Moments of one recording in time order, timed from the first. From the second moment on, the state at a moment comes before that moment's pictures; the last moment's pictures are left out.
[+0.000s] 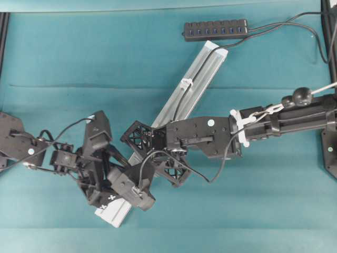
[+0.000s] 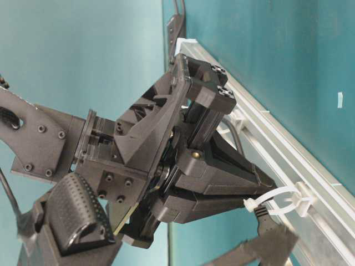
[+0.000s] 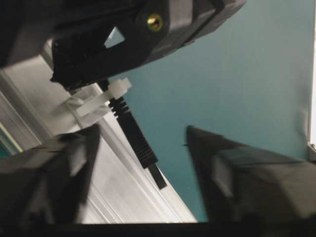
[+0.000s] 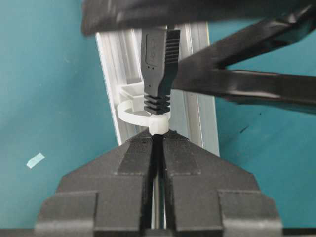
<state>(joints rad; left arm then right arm) -0.18 0.01 0.93 0.02 -0.44 -0.71 0.07 0.42 0.01 0.05 0.77 -0.85</state>
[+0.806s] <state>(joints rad) -0.19 0.01 0.93 0.02 -0.37 -0.71 0.05 0.42 0.01 0.08 0.78 -0.77</state>
